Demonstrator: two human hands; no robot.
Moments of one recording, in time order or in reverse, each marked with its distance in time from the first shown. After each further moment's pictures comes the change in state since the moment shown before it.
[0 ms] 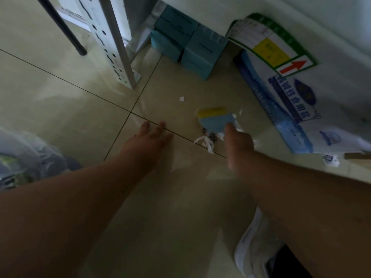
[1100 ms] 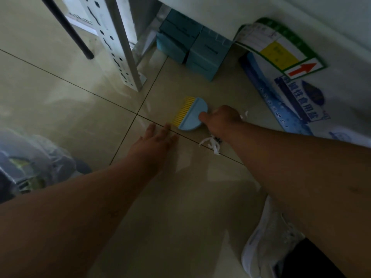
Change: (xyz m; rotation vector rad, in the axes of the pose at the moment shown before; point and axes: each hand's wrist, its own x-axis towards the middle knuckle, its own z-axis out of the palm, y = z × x) left_hand 0.007 -0.005 0.012 0.056 0.027 0.001; right_hand 0.026 -0.056 0.038 -0.641 -0.220 -0.465
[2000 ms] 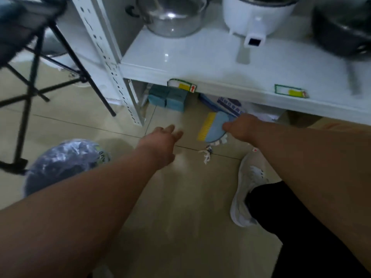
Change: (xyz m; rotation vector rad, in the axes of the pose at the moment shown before) left_hand -0.228 0.109 -0.108 0.200 0.381 0.107; right_hand -0.272 0.081 -0.136 0.035 0.170 -0.039
